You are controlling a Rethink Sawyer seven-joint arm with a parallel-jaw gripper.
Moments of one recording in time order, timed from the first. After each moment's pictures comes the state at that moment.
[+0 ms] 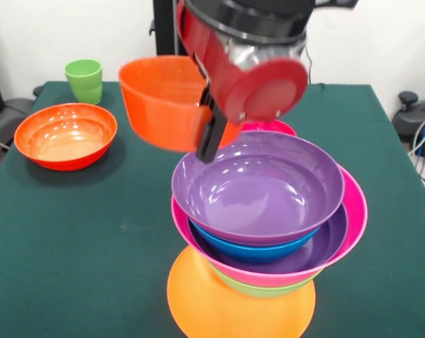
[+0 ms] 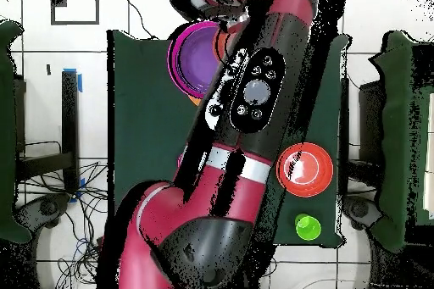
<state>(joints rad) -0.15 0.01 -0.98 0.23 0.75 1.43 2.65</state>
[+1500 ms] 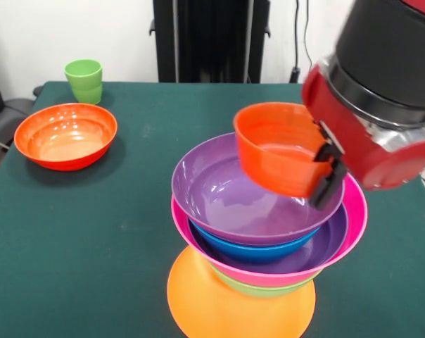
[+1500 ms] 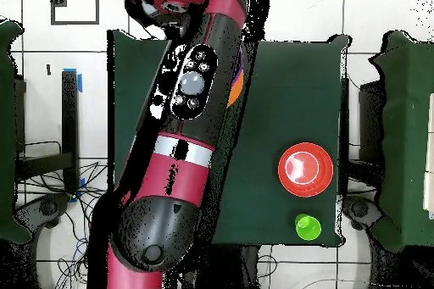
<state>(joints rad) -0.06 0.11 -1.17 0.23 0.97 1.41 2.76</state>
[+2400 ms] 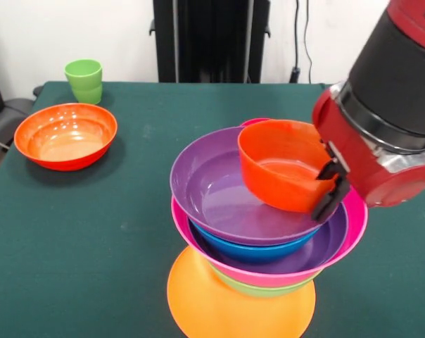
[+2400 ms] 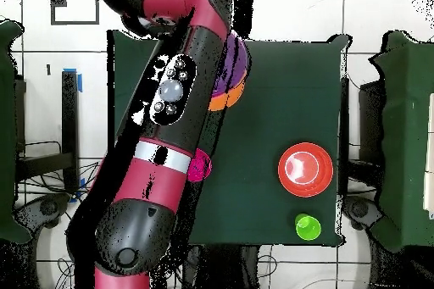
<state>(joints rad) 0.01 0.12 -1.17 0.34 0.94 1.33 2.77</state>
